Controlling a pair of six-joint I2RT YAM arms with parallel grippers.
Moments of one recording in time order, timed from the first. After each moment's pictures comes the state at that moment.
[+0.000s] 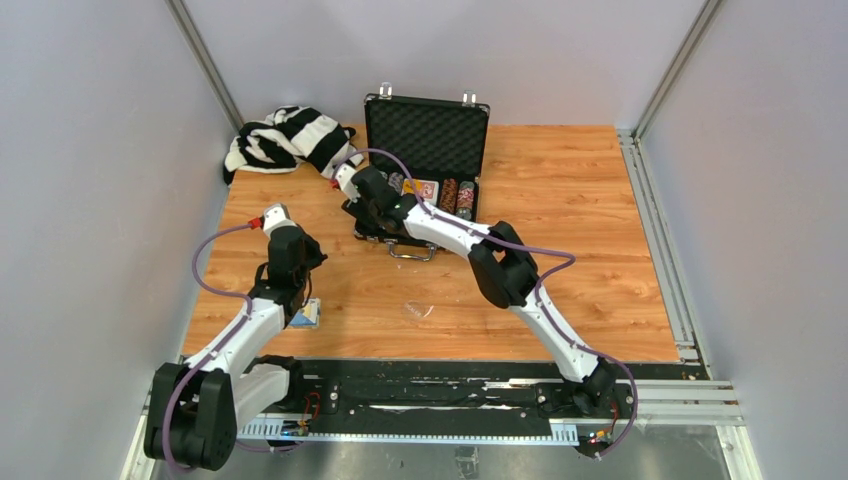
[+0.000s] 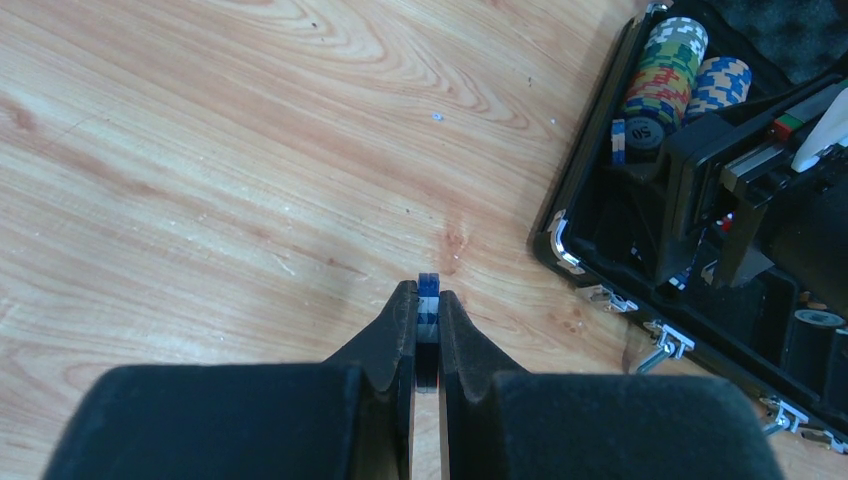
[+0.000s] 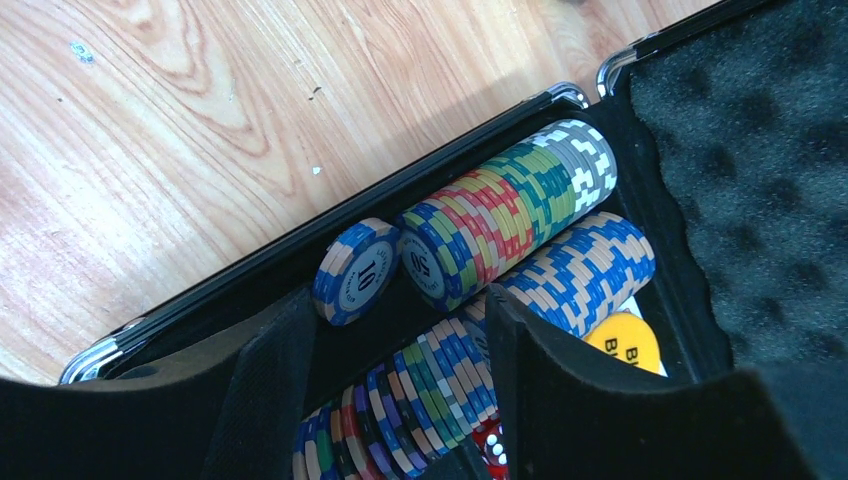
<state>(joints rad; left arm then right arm) -0.15 1.01 0.39 0.15 -0.27 -0.54 0.86 2.54 2.18 -0.25 0.22 -0.36</state>
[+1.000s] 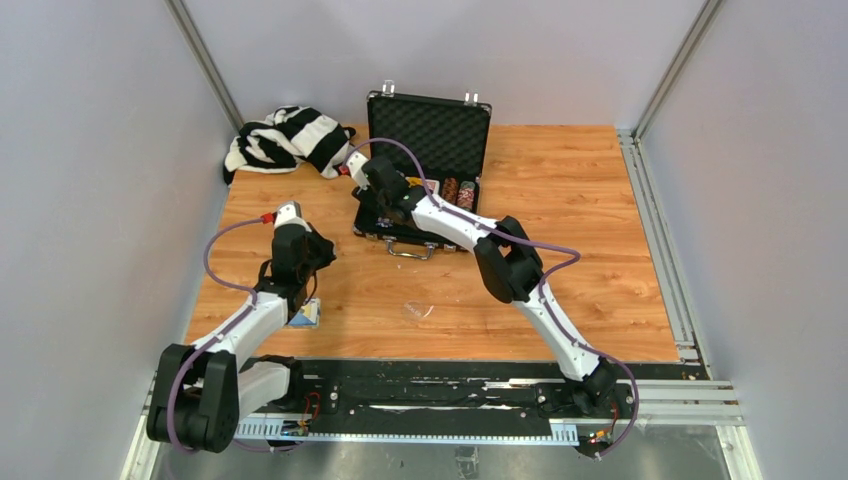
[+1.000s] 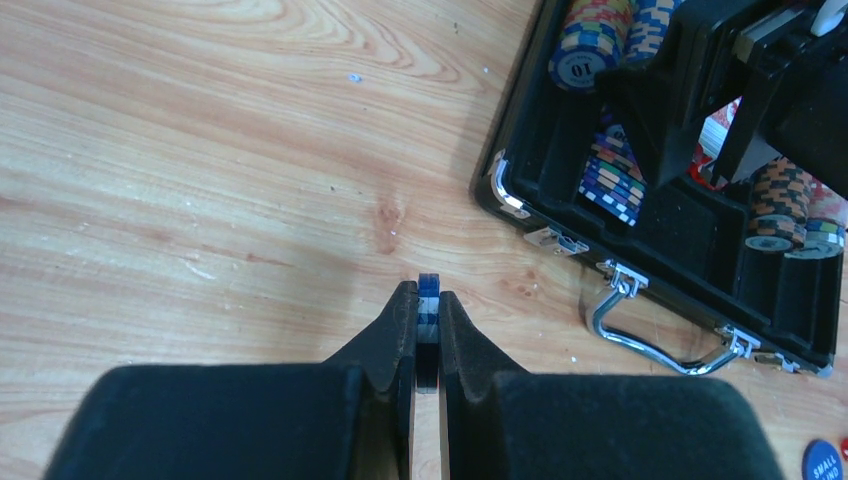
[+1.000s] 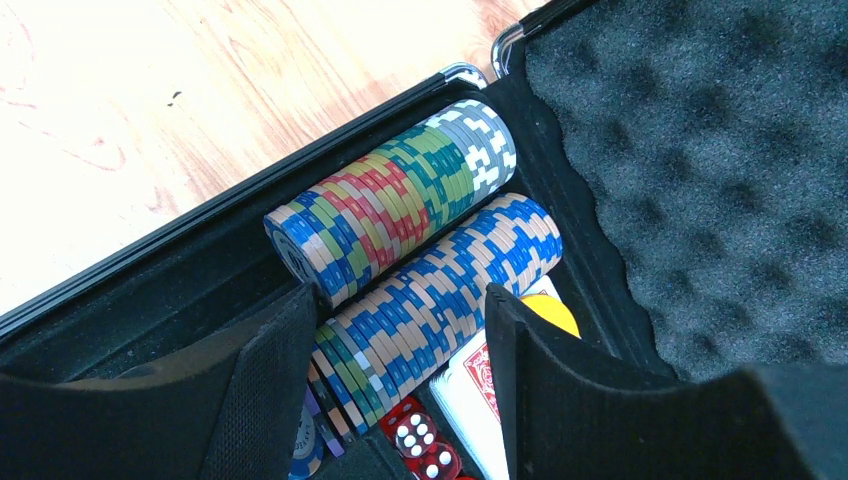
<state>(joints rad) -0.15 1.09 0.39 0.23 -0.11 -0.52 0.81 2.54 2.18 -0.23 0.28 -0.39</state>
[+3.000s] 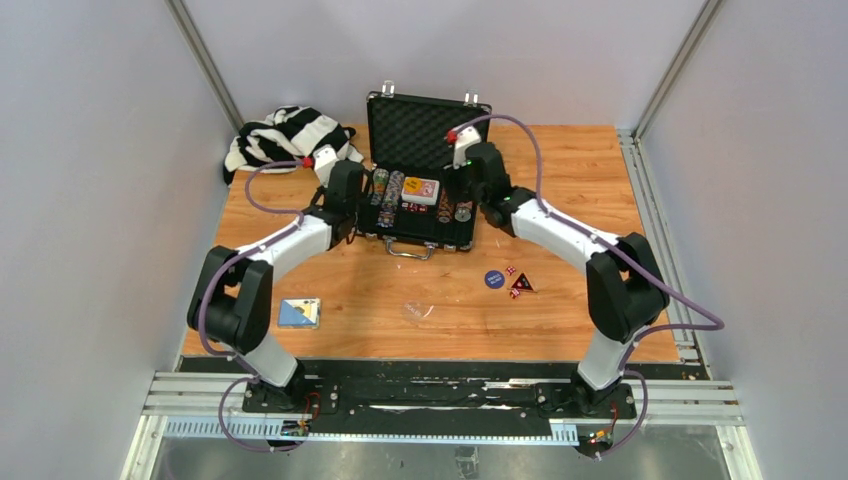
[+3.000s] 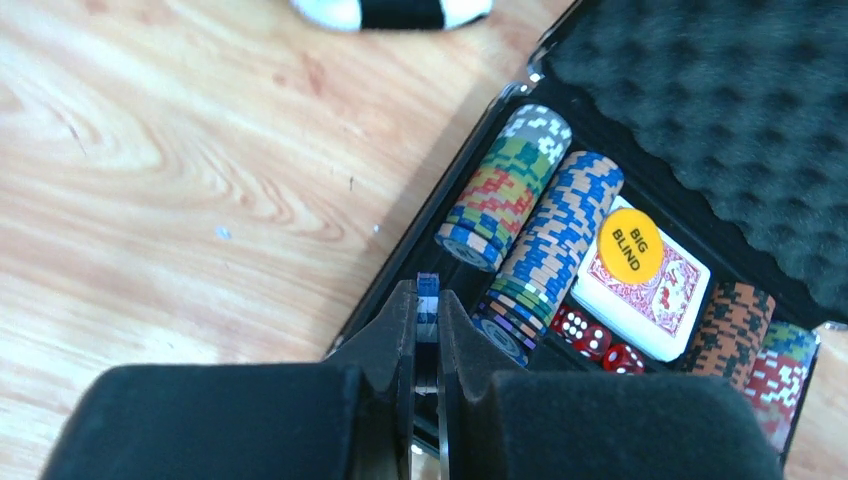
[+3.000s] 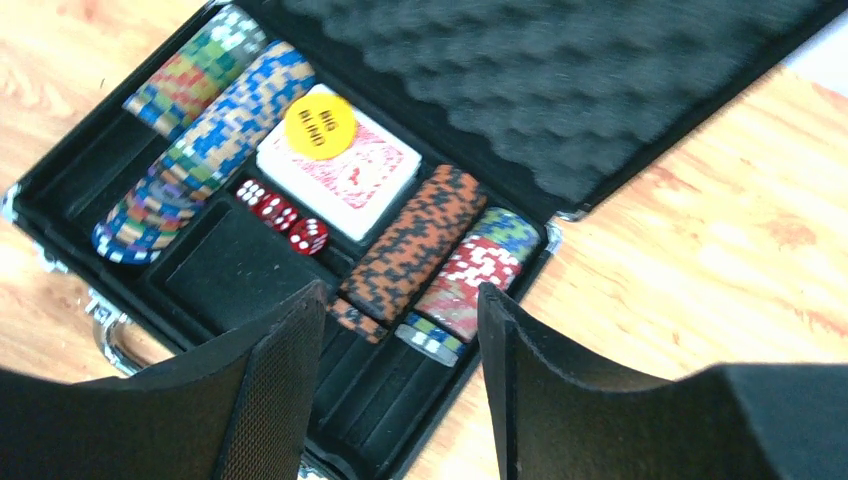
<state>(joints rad) -0.37 1.63 1.01 0.00 -0.50 -0.76 0.62 1.76 1.30 0.01 0.17 -0.07</state>
